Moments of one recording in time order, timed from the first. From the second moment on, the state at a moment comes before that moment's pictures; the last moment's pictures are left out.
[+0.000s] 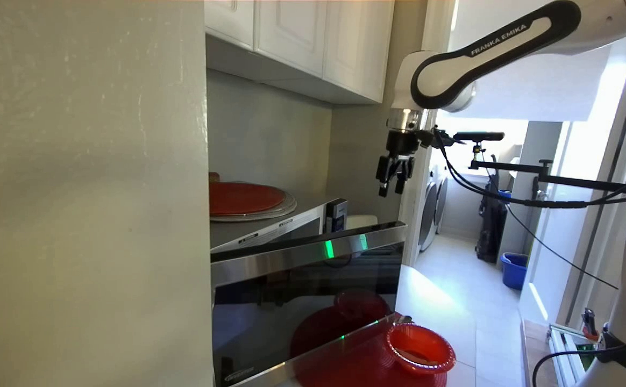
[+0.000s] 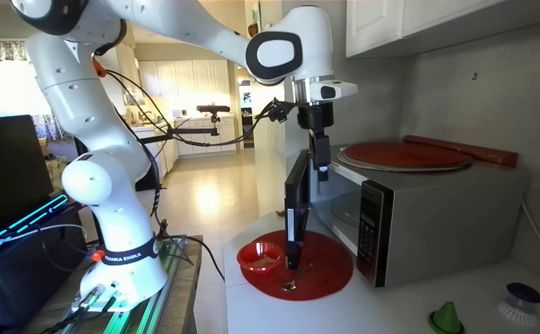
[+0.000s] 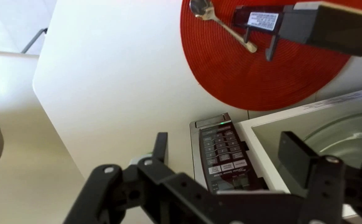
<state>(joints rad) -0.07 -0.26 -0.10 -2.29 -0.04 2.13 0.07</state>
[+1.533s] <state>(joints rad) -0.10 -0.50 -0.18 -2.52 0.25 1.88 0.05</state>
